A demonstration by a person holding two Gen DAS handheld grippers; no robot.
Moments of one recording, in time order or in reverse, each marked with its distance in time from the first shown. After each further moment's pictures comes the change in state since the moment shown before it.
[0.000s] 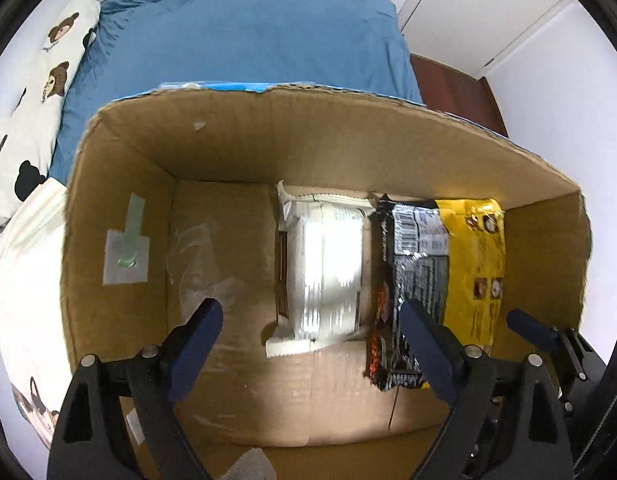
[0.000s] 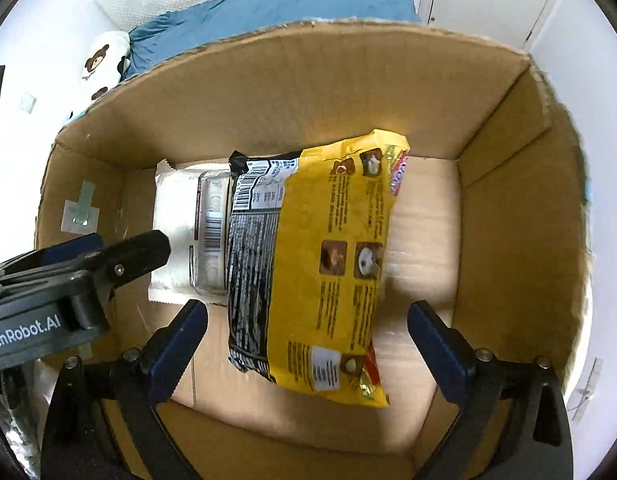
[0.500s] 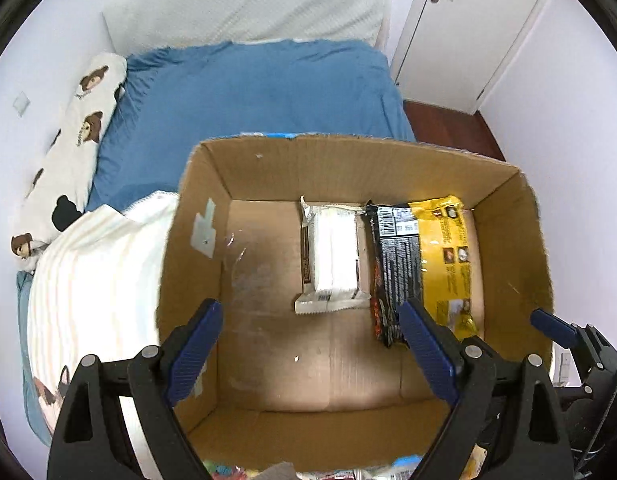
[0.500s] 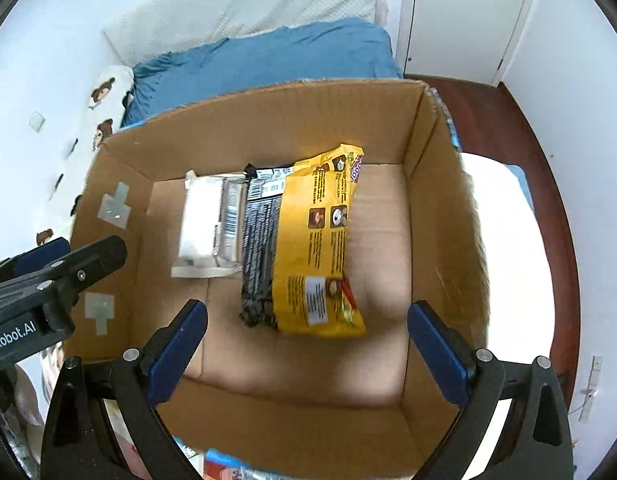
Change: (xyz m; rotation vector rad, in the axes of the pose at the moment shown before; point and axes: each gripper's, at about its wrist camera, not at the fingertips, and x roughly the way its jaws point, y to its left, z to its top) left arm -0.085 0.001 -0.071 0.059 -0.241 0.073; right arm -0.095 0.015 -0.058 0.022 -0.189 -0.025
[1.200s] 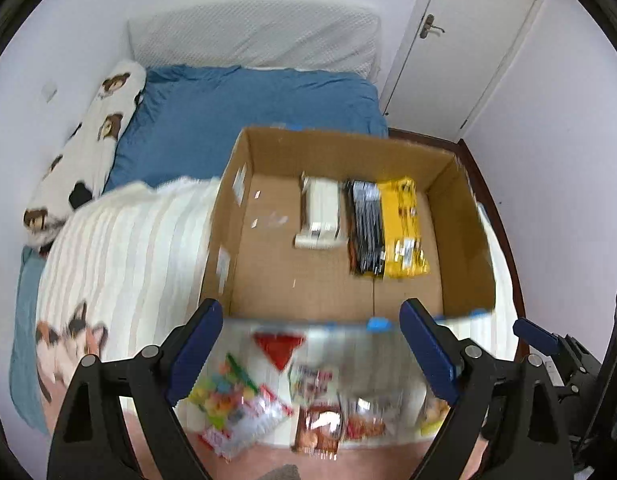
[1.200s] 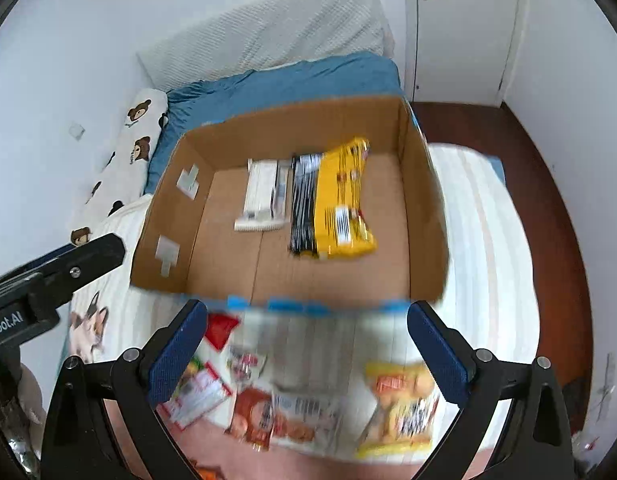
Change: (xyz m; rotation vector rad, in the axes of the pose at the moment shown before) left arm -0.095 0.012 -0.098 -0.055 -0.093 -0.045; right arm -0.101 -0.001 -0.113 0.015 -0.087 0.088
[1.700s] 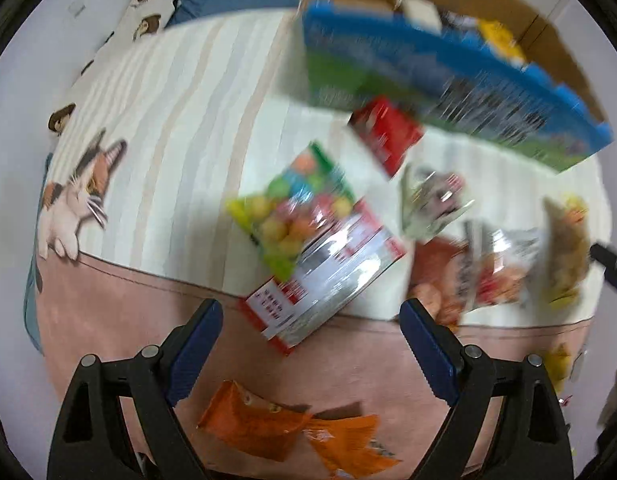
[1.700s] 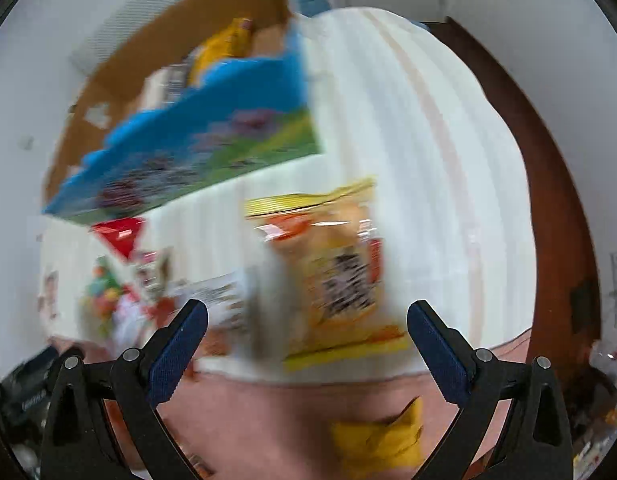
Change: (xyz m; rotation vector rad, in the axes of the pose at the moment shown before) left arm 0.089 0.066 -0.159 -0.028 0.306 0.173; right arm 0.075 -0.089 -0.105 0.213 0.167 -0.108
